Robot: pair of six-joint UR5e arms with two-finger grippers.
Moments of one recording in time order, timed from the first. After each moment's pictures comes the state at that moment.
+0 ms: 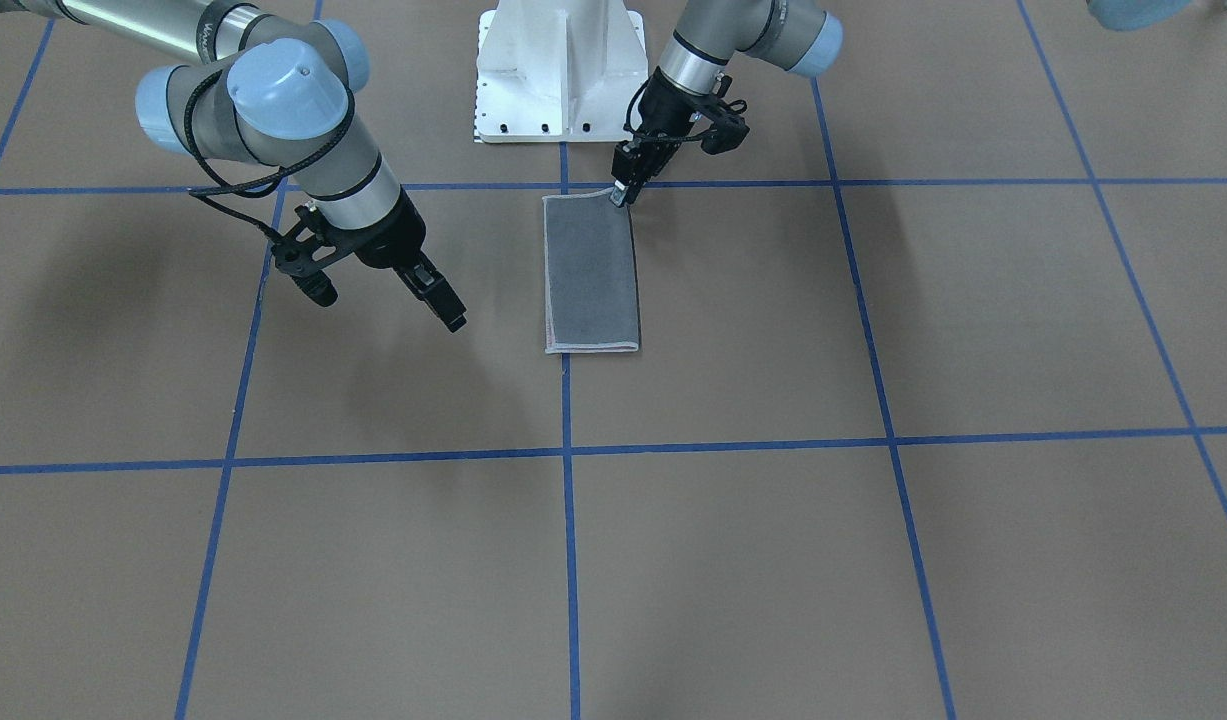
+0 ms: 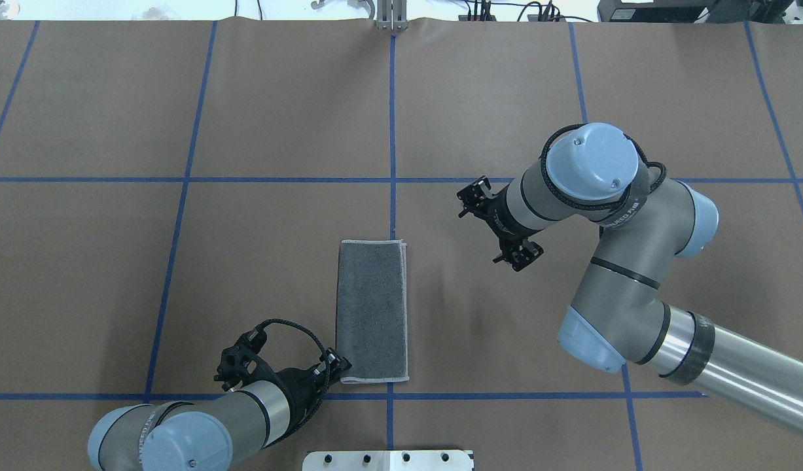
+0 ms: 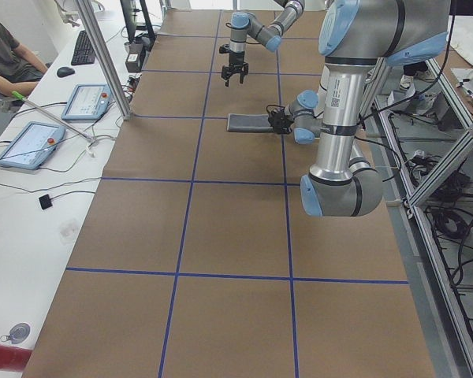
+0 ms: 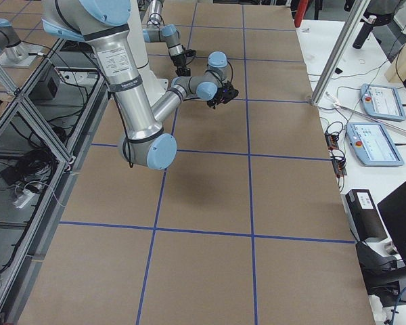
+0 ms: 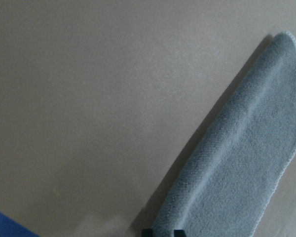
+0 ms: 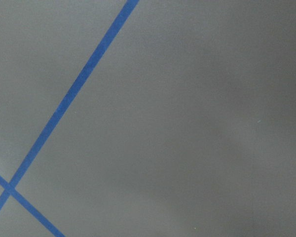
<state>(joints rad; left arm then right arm) -0.07 -1.87 -1.83 -2.26 -1.27 -2.25 0.60 -1.11 1.77 -1.29 1.97 2.12</state>
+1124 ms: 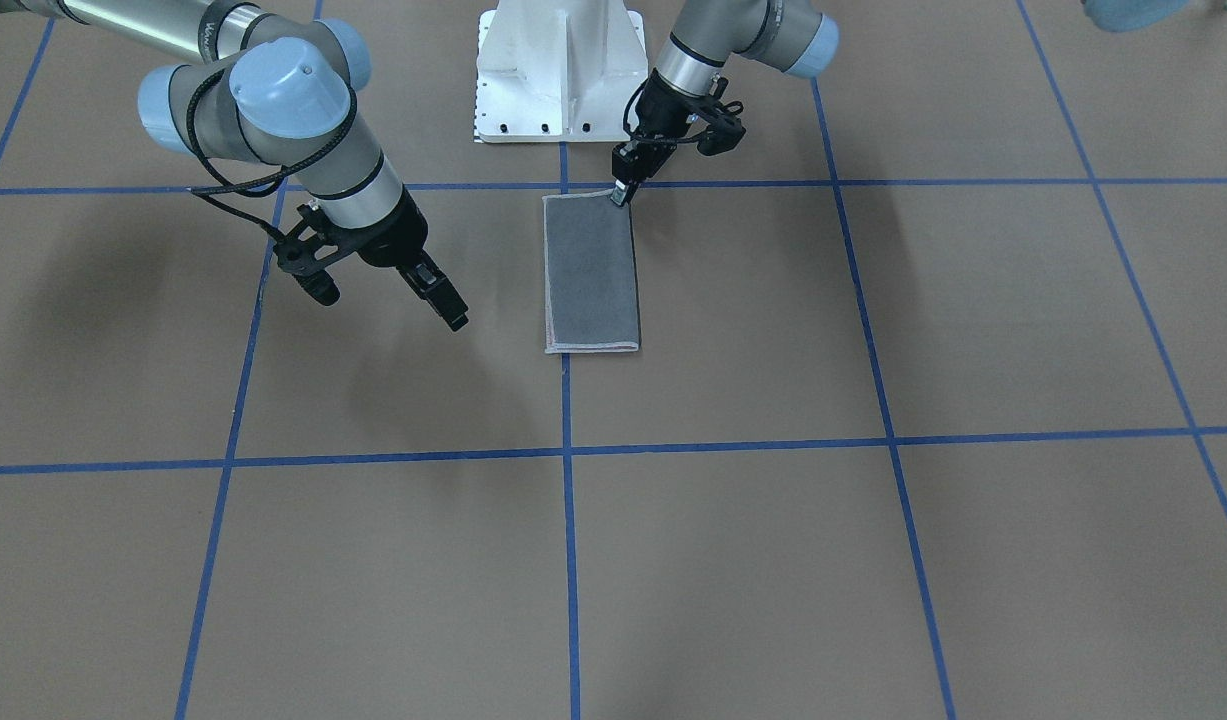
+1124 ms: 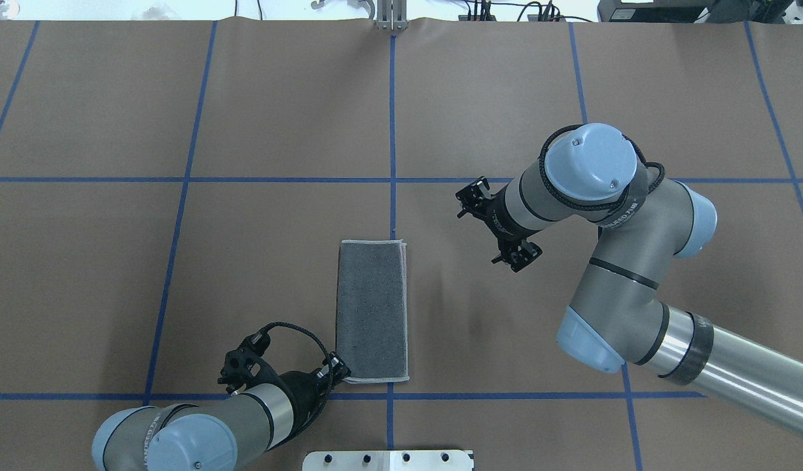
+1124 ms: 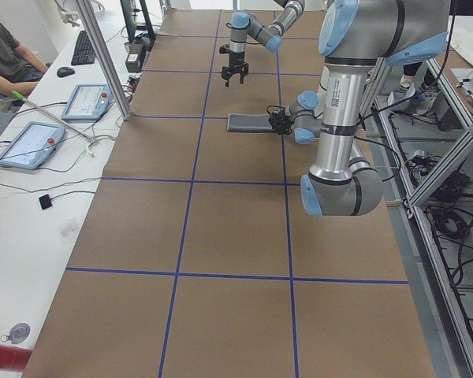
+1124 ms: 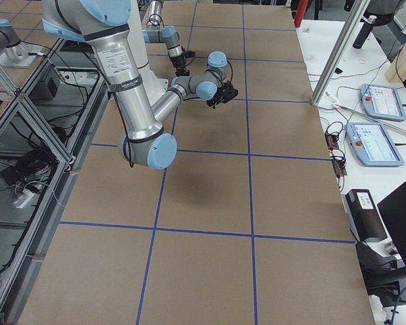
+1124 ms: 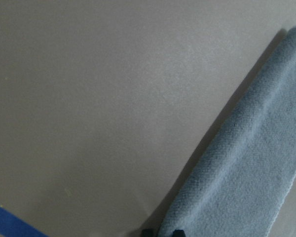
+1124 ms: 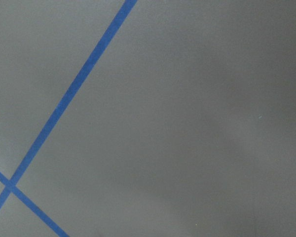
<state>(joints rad) -0.06 -1.88 -1.82 -2.26 -1.28 -2.25 0.60 -1.11 1.77 -1.29 1.97 2.13</state>
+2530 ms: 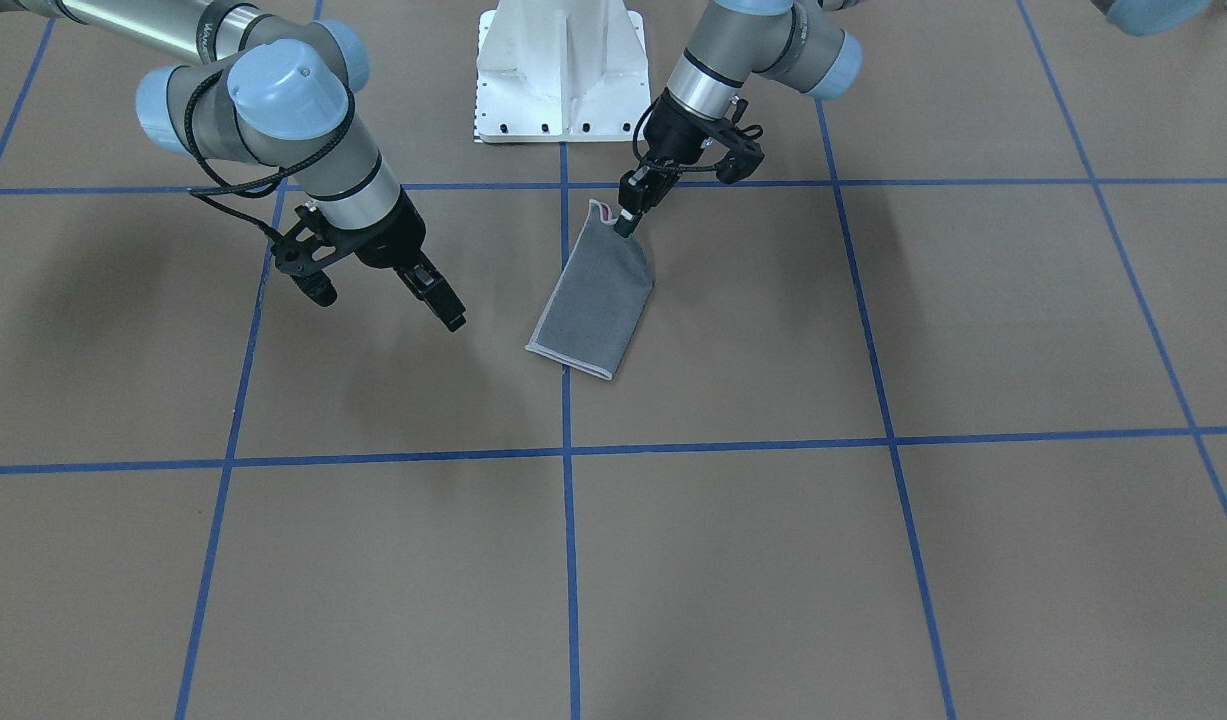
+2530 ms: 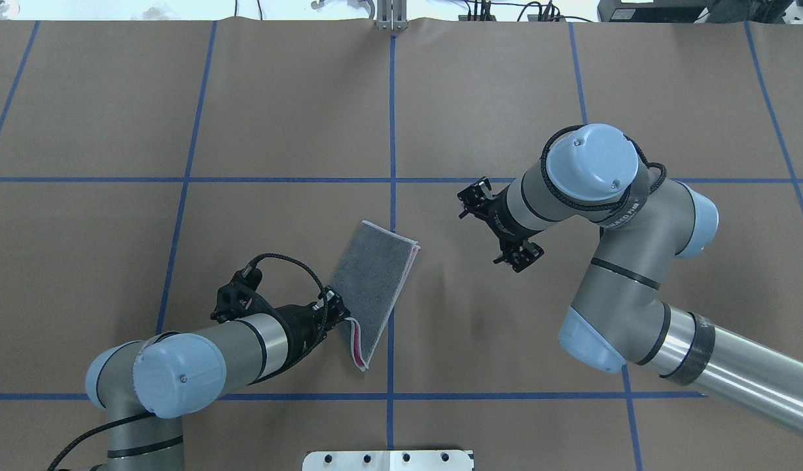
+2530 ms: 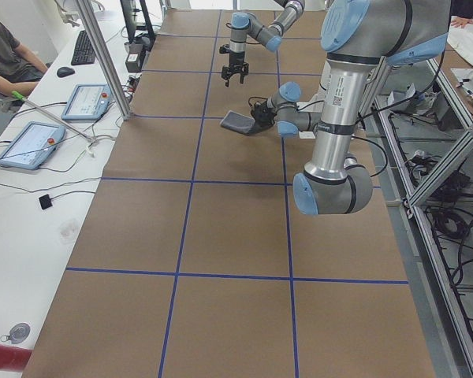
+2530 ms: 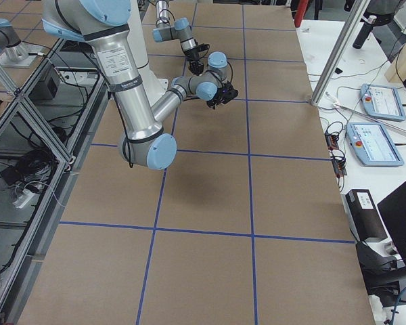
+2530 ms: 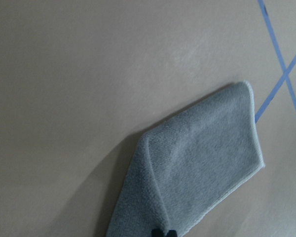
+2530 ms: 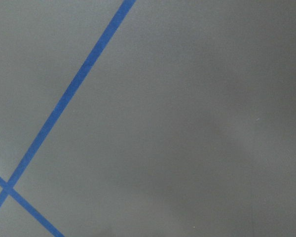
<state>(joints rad) -0.24 -1.92 -1.83 -2.25 -1.40 -2.25 0.60 -1.12 1.77 -1.29 1.97 2.13</state>
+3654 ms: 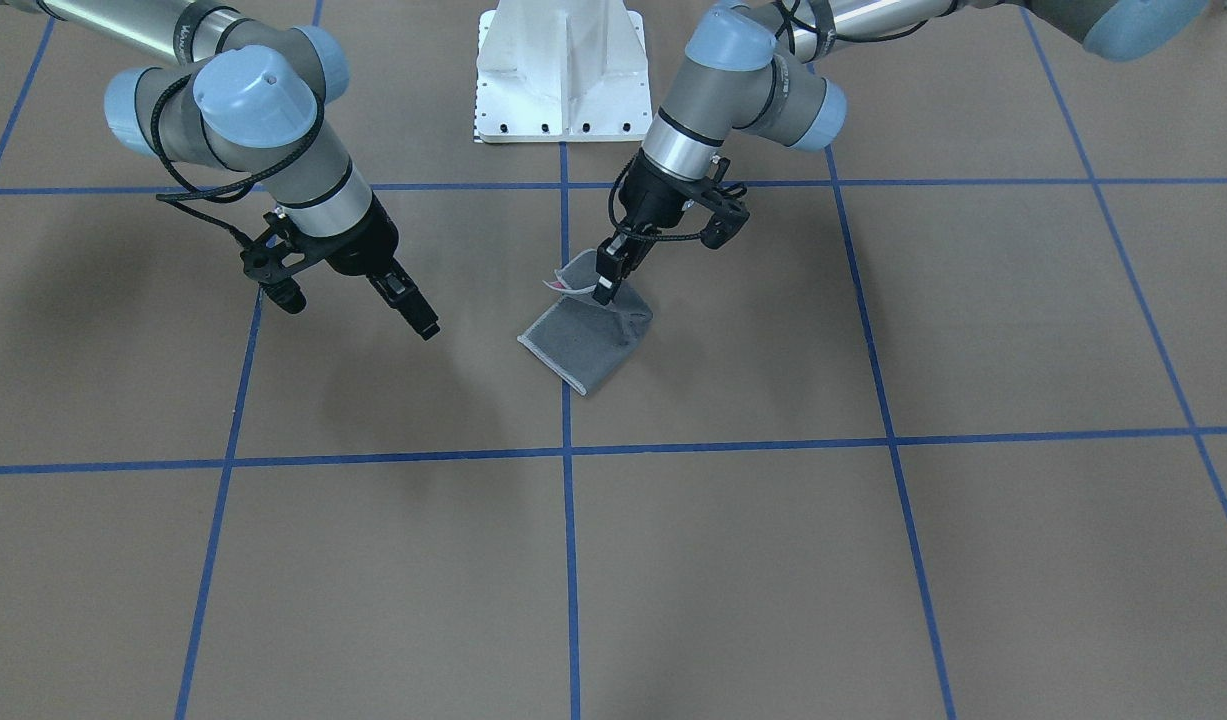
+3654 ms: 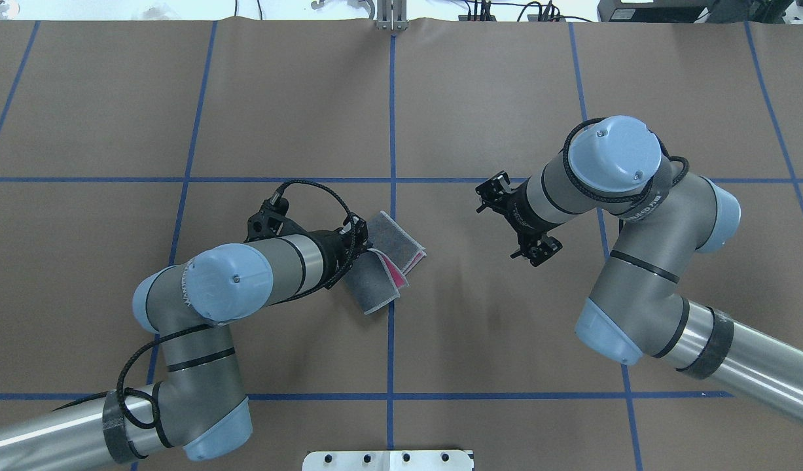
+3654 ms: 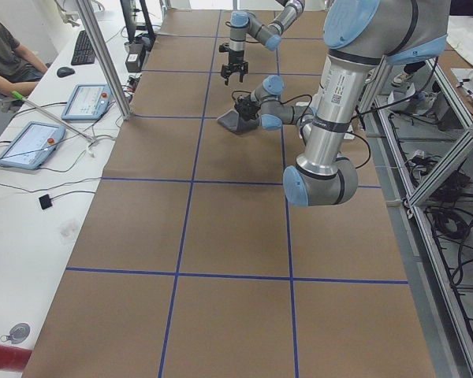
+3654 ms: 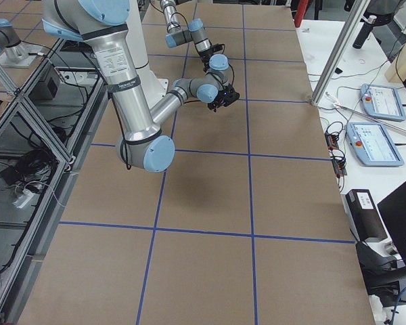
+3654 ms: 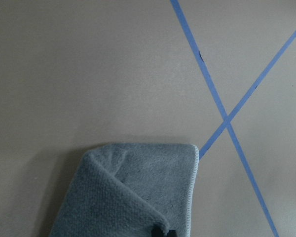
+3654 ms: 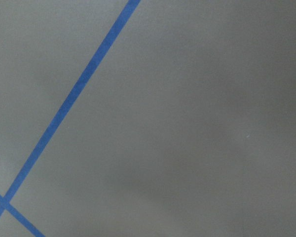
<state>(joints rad) -0.39 -2.12 -1.65 -2.24 -1.49 -2.26 0.64 -1.15 1.78 -1.29 1.98 2.11</state>
